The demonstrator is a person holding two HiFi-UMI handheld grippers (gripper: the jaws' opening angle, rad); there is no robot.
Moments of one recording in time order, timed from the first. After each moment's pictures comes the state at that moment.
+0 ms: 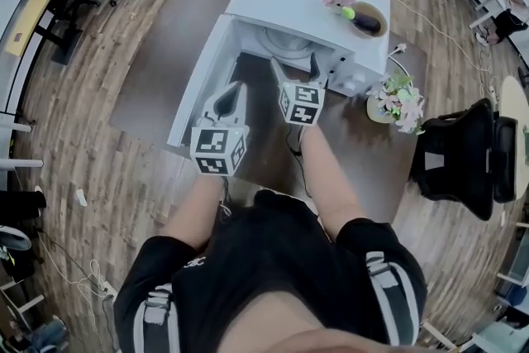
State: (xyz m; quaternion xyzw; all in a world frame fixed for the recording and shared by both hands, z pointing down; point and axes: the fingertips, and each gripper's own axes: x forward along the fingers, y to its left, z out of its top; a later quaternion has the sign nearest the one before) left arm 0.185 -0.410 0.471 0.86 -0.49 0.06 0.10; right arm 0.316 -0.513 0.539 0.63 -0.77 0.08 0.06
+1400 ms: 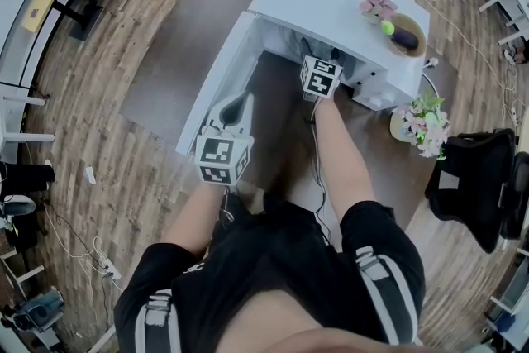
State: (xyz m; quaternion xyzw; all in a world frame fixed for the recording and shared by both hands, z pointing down) left arm 0.159 -0.432 0.517 0.84 -0.51 0.12 0.11; right arm 0.339 -0.637 0.633 0.66 -0.74 0.11 0.11
